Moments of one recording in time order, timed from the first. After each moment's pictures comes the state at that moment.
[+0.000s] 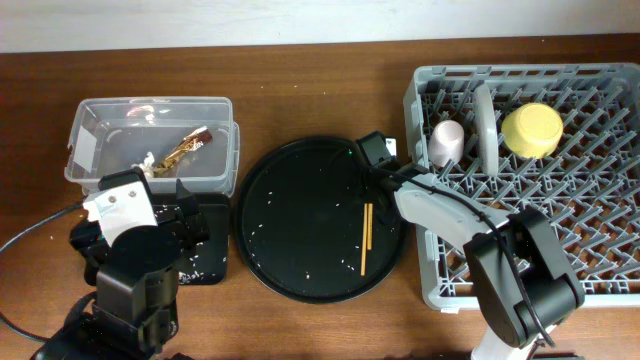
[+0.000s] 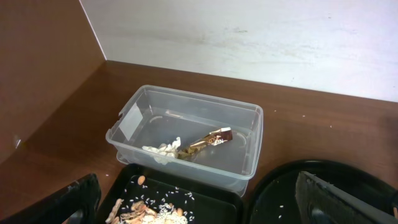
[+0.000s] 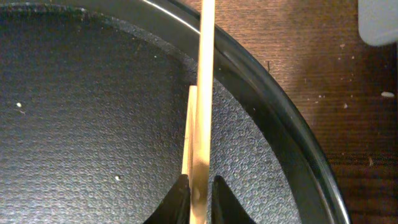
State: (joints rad) left arm -0.48 0.78 1.17 -0.92 -0.72 -0.34; right arm 0.47 1.86 1.10 -0.38 0.18 0.50
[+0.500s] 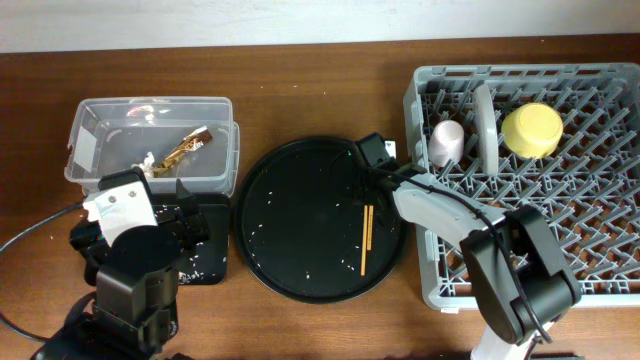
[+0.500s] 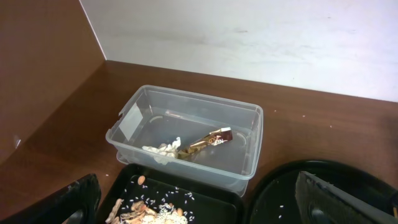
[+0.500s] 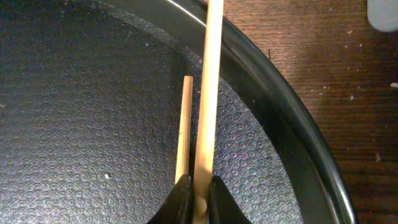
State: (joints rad) left arm -0.48 0.78 1.17 -0.92 -0.72 -0.34; right arm 0.47 1.88 1.10 -0.39 0.18 0.51
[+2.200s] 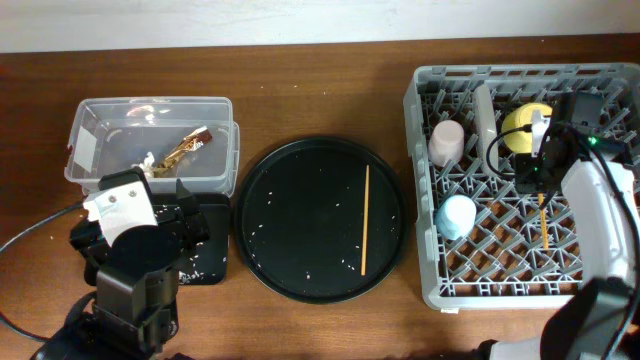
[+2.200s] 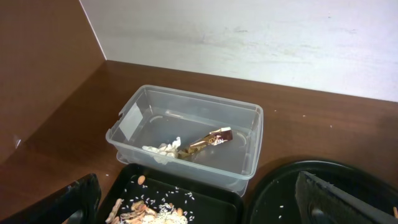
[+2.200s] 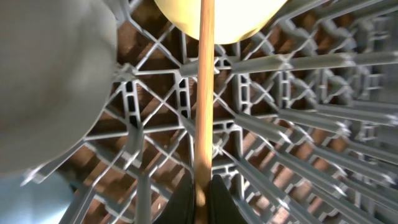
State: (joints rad) left arm -0.48 0.78 1.17 -0.92 -0.72 -0.34; right arm -0.29 1.61 1.26 -0.87 0.17 -0.25
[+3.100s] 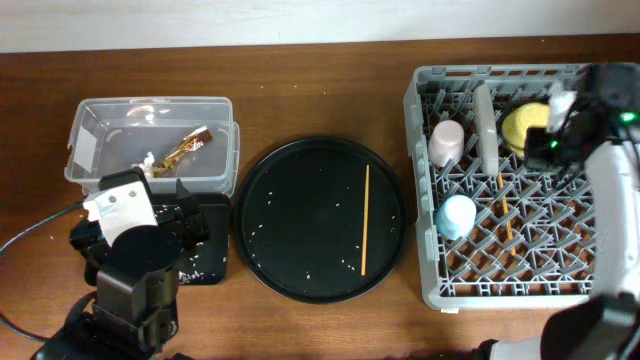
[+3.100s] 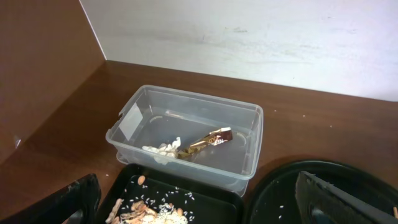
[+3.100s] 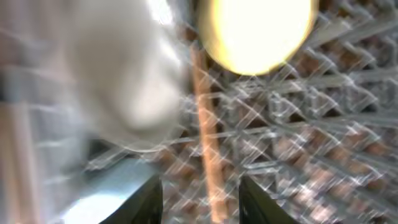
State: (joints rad) left arm -0.48 0.78 1.17 -0.92 -0.72 -0.34; right arm -0.29 1.60 1.59 -1.18 -0.09 -0.11
